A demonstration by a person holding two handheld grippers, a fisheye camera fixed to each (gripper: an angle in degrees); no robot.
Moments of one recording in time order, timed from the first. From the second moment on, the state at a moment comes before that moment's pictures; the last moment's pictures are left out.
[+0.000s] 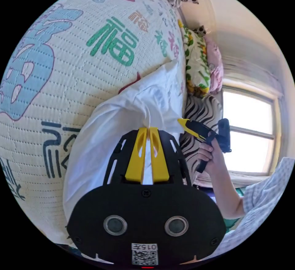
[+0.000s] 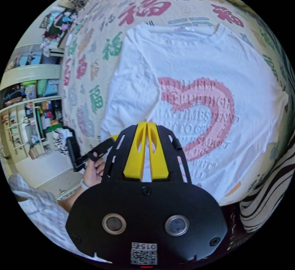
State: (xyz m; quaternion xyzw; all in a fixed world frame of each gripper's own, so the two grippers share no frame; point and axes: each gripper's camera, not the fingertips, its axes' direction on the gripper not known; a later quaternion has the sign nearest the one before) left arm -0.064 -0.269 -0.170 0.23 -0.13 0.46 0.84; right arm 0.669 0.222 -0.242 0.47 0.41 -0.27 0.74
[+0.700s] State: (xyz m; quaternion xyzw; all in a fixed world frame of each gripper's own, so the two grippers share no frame) left arm -0.159 -0.275 -0.373 0.30 0.34 0.31 0.83; right arm 0.442 0.020 -0.030 0.15 0.72 -0.36 0.58
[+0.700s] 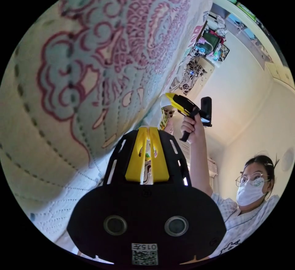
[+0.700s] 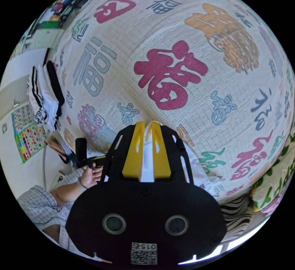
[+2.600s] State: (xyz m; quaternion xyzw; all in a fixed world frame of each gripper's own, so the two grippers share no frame) left arm -0.174 -0.284 0.159 0.22 -0.56 0.39 0.70; right arm 1.208 0.495 -0.338 0.43 0.34 -0.19 0.82
